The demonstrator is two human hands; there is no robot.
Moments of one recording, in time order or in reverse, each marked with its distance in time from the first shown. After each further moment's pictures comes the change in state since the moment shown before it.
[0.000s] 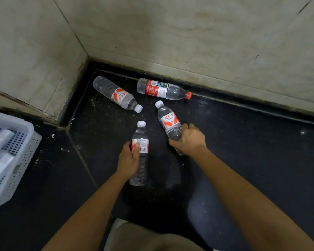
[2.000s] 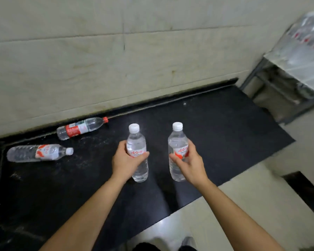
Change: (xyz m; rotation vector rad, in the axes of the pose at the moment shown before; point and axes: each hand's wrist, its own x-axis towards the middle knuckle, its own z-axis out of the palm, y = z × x) left_hand -0.126 0.117 0.046 -0.064 -0.391 0.568; right_hand -0.280 0.085 0.022 0.968 0.723 0.384
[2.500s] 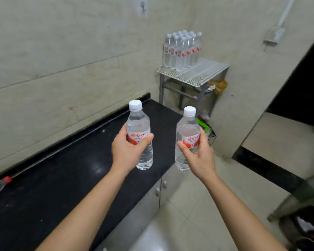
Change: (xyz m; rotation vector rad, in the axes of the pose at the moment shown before) left_hand -0.173 0.206 0.299 -0.040 -0.280 0.565; right_hand -0.091 0.113 -0.341 0.120 0.614 -0.035
